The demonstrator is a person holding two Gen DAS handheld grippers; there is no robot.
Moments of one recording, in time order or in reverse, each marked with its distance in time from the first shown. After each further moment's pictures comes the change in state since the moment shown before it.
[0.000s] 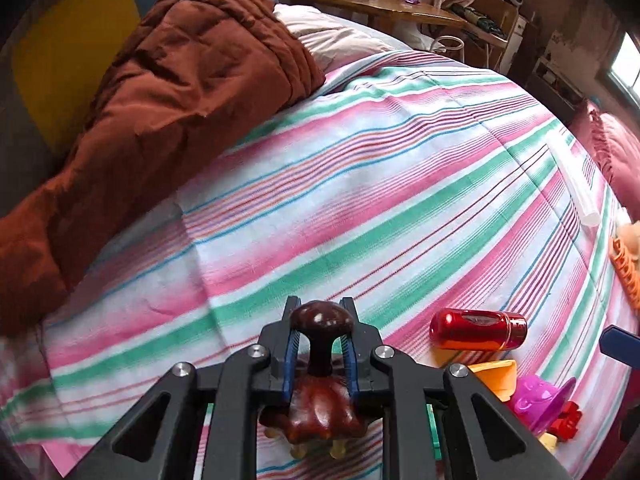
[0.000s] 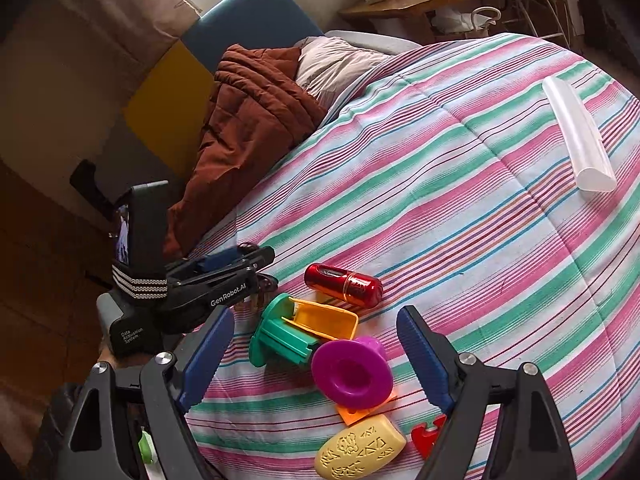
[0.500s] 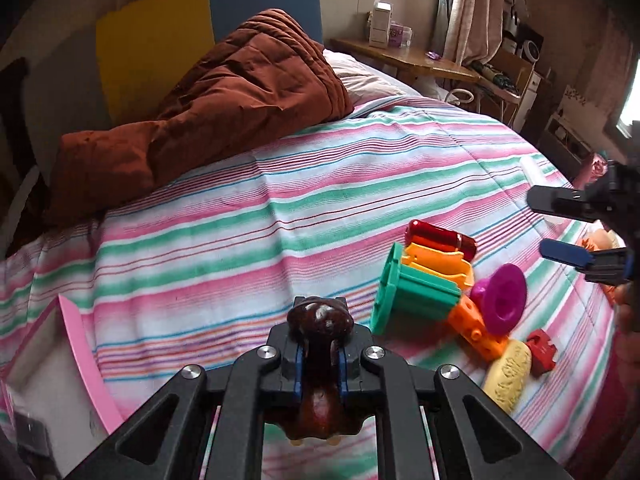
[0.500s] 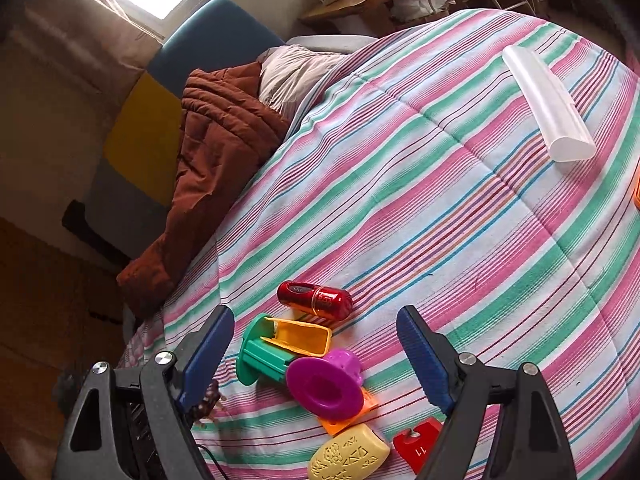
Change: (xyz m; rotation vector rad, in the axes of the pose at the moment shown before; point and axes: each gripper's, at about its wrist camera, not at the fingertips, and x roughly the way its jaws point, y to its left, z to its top) left arm -0.099 0.001 -0.118 -0.159 -0.187 0.028; right arm 0.001 -0.033 0.010 0.142 -0.011 0.000
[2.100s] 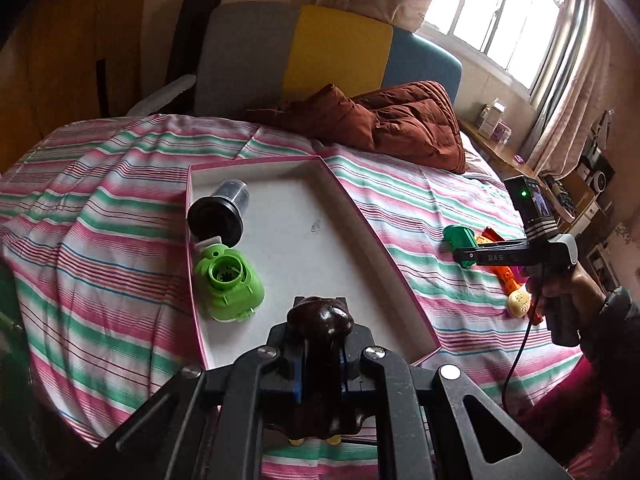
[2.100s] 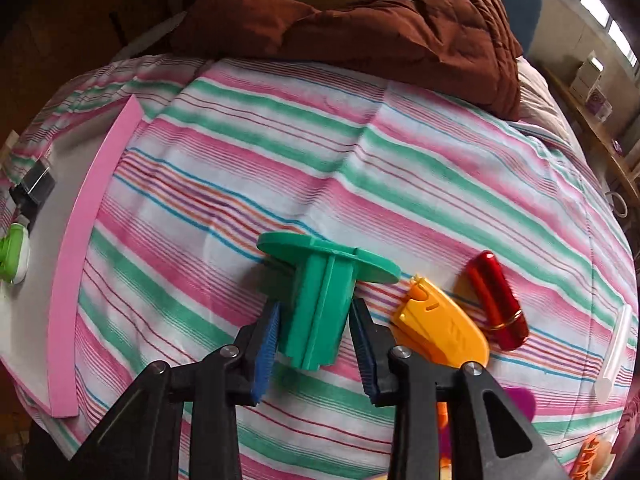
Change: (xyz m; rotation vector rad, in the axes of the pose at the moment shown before) left arm -0.184 0.127 -0.191 -0.440 -0.155 0.142; right arm 0.116 0.143 -0.118 -0.972 0.317 -0.237
